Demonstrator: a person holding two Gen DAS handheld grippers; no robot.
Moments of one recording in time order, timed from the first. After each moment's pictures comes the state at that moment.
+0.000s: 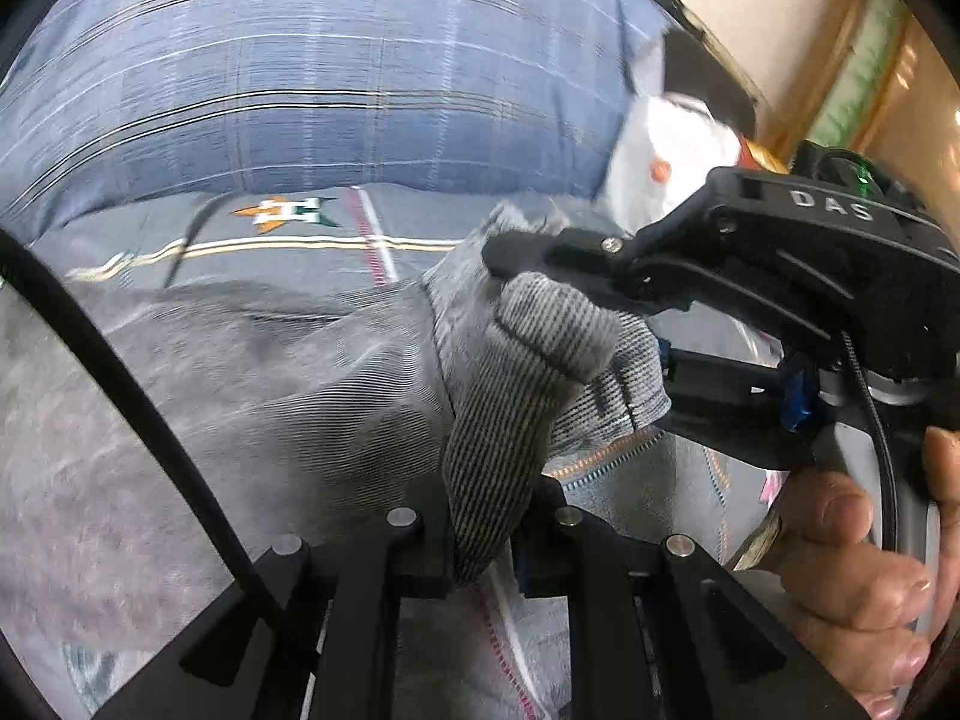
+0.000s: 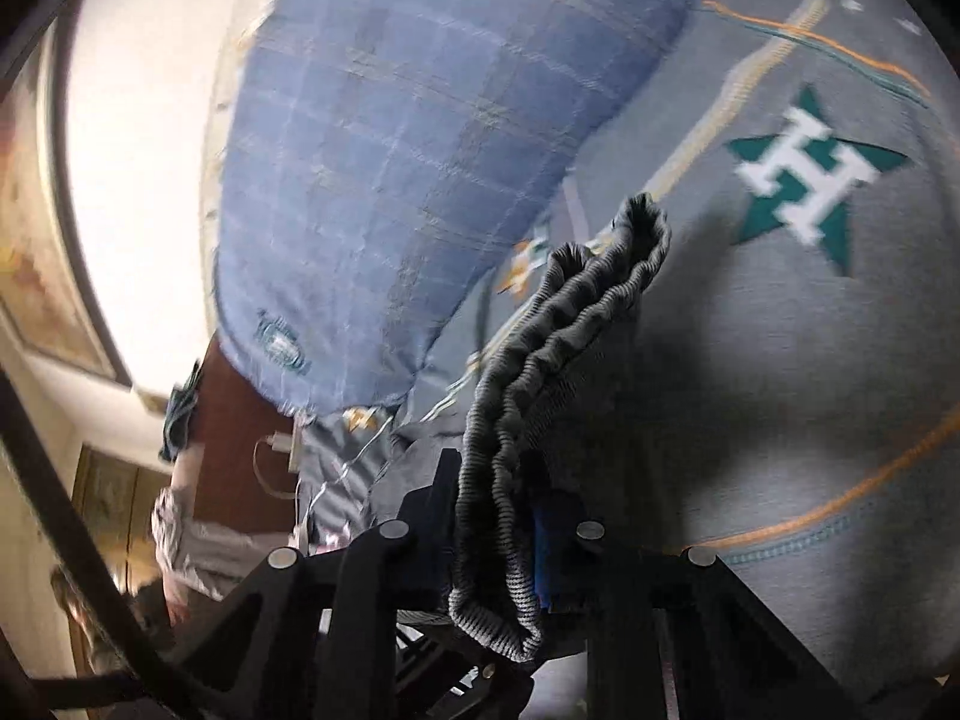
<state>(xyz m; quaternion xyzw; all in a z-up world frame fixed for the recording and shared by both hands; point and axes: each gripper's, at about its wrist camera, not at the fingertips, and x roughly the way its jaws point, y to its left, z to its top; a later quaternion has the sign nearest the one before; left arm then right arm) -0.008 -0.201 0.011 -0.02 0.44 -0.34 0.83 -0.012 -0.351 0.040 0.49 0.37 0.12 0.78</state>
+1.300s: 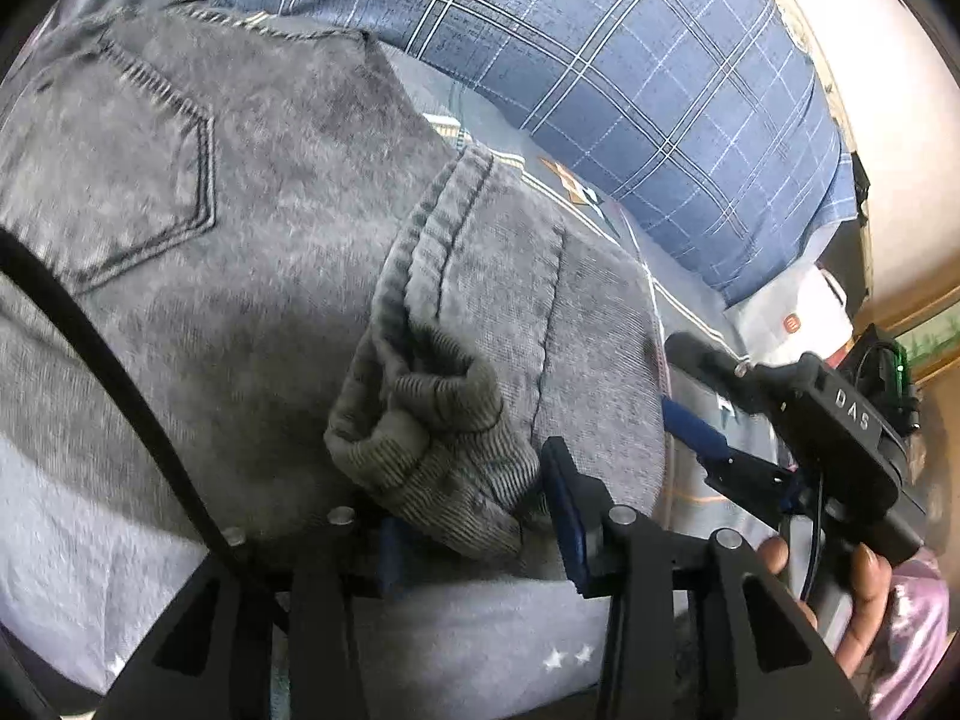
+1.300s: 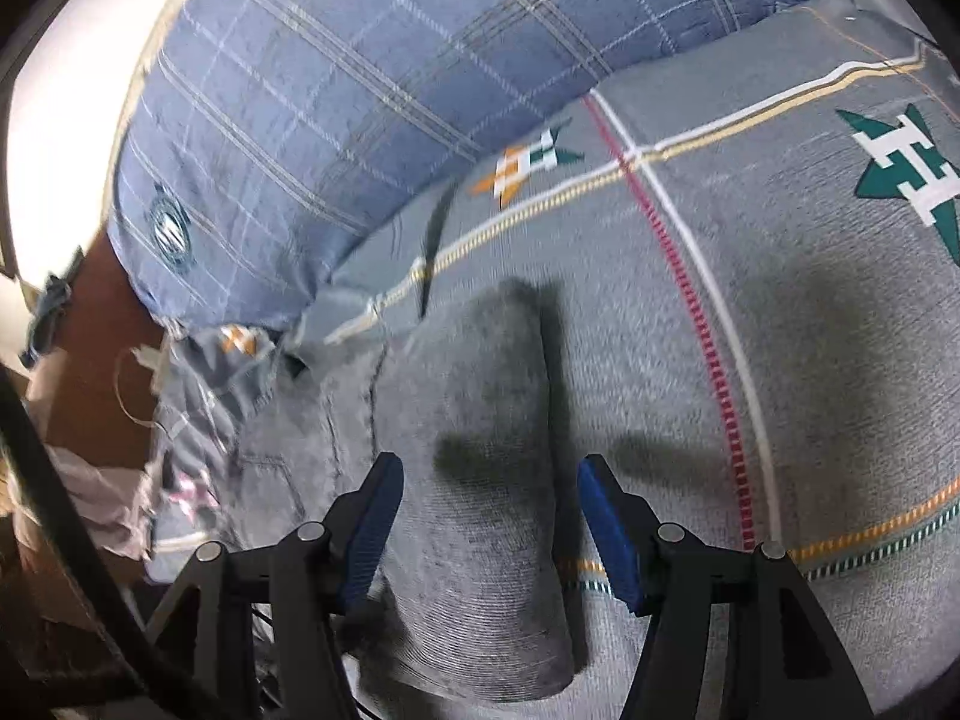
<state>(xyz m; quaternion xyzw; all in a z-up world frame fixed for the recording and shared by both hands) 0.037 -0.026 -0.038 -0.22 0.53 -0.21 0.79 0.031 -0.243 0.008 0.34 0.48 0.04 0.81</state>
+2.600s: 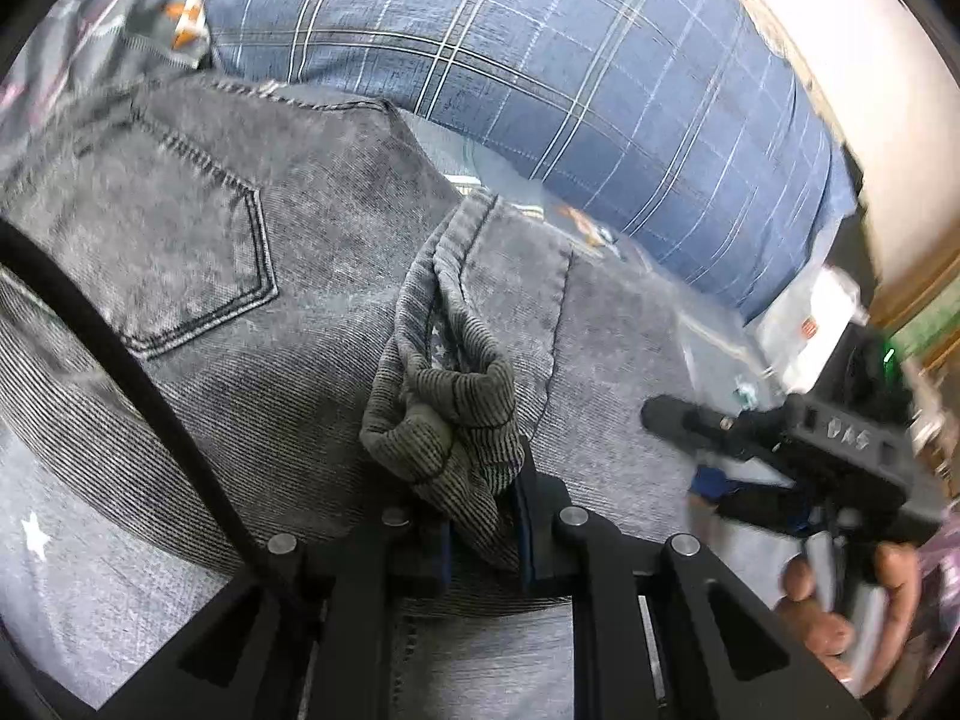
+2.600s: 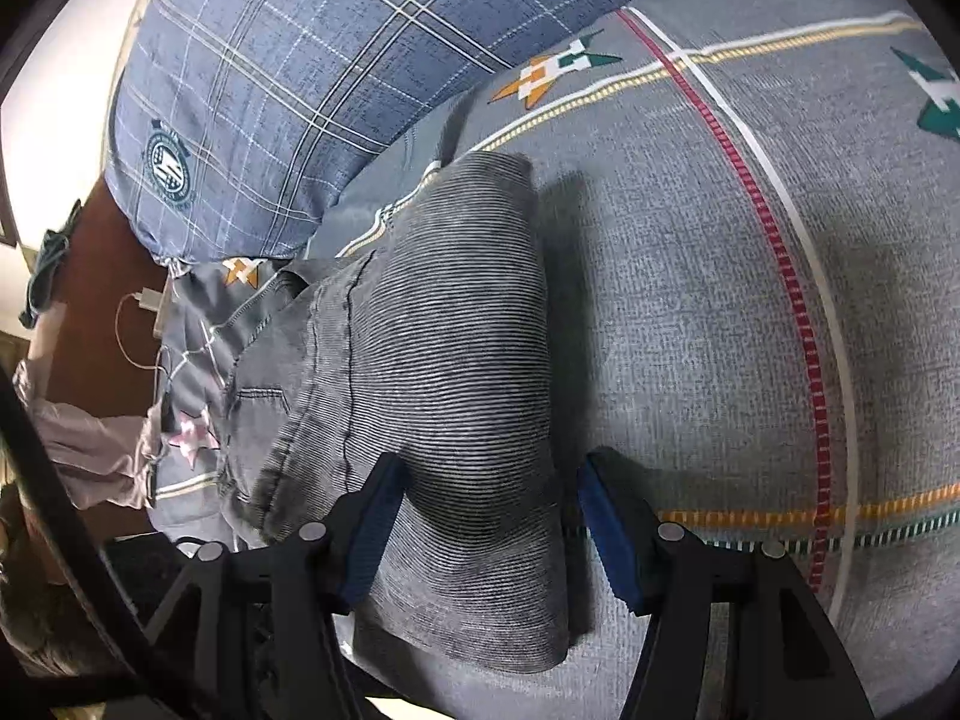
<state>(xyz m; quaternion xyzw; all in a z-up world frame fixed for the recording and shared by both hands) 0.016 0.004 -0.032 -0.17 0.48 -0.19 0.84 0.031 -0.226 -0.004 0.33 0.53 0.09 0.77</state>
